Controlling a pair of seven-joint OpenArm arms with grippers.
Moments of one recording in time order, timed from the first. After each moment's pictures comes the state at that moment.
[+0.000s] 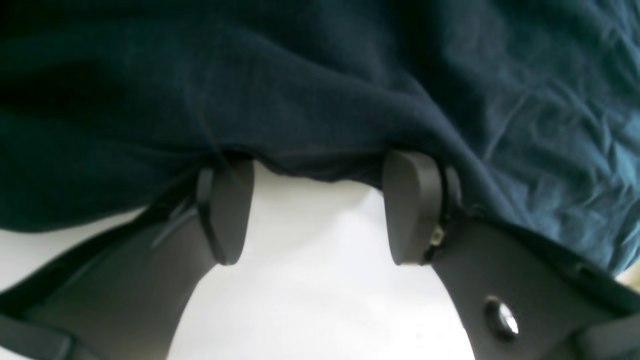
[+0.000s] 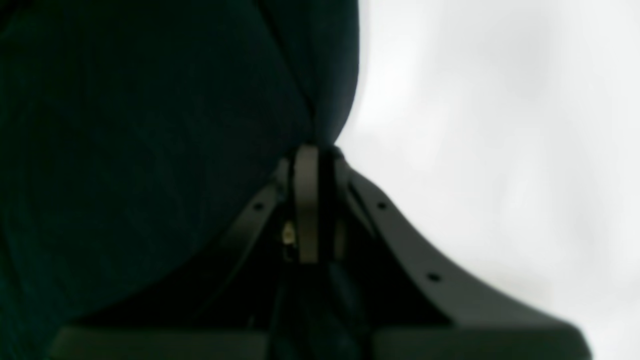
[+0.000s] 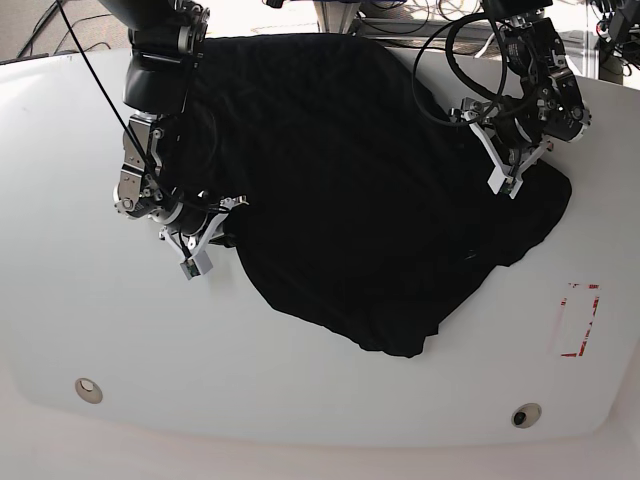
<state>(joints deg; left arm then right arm) 10.9 -2.7 -23.4 100.2 -20.7 -35.1 74.6 11.9 7.3 15.0 64.0 13.5 41.0 -41.5</state>
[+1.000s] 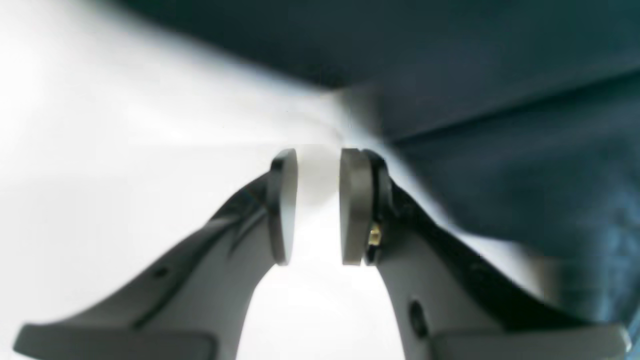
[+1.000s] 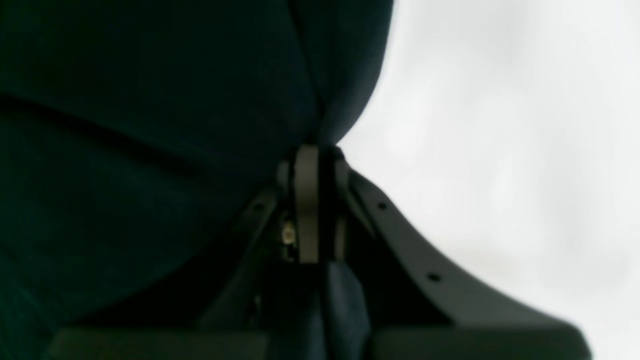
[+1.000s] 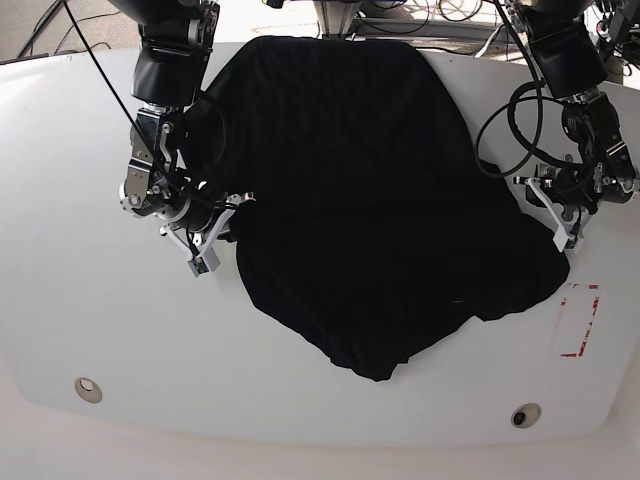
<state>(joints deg) -8.9 -18.5 -26.1 76.1 -18.4 -35.1 70.1 9.8 4.5 15.3 71.4 11.7 39.9 -47.7</state>
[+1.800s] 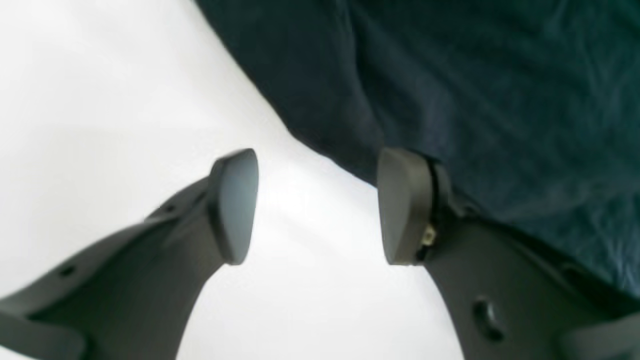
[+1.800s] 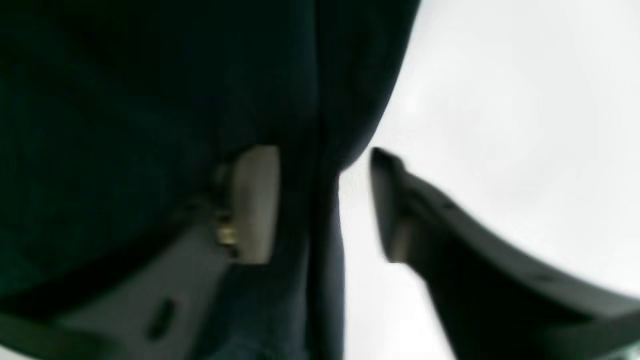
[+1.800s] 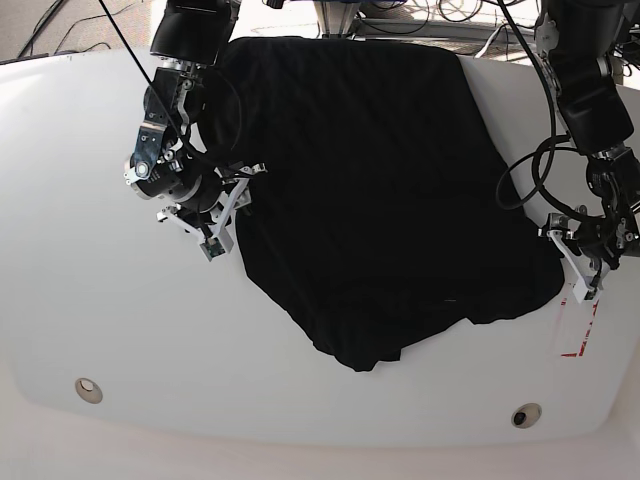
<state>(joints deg) -21.4 -22.4 -22.3 68.4 -18.1 -35.0 71.9 1.9 -1.7 15.0 96.4 9.2 38.6 -64.2</state>
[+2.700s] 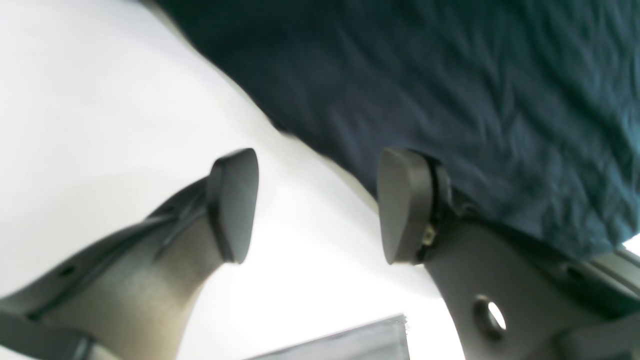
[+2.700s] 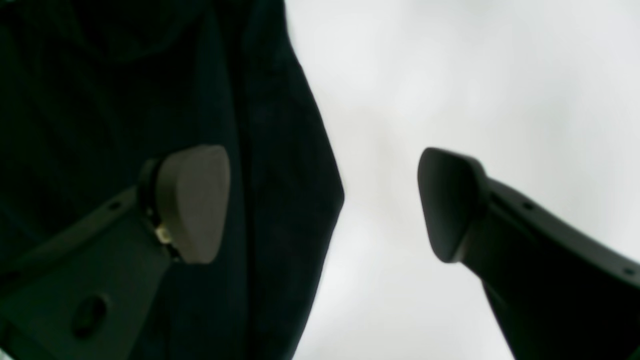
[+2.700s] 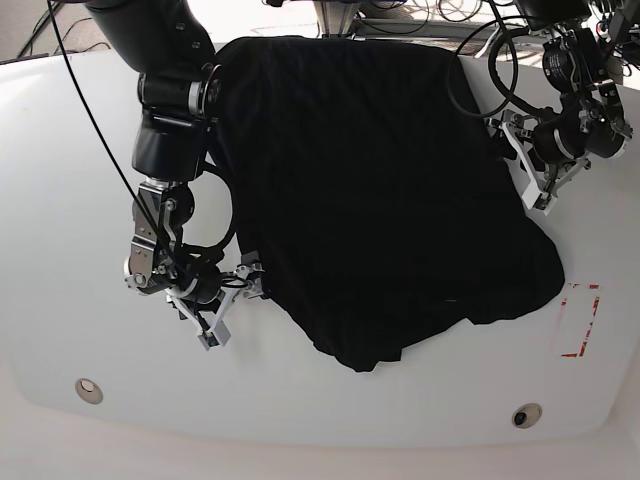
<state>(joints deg) 9.2 -12.4 -24.9 106.8 -31.4 -34.8 83.6 28.1 2.9 14.8 60.4 9.3 38.7 -52.6</state>
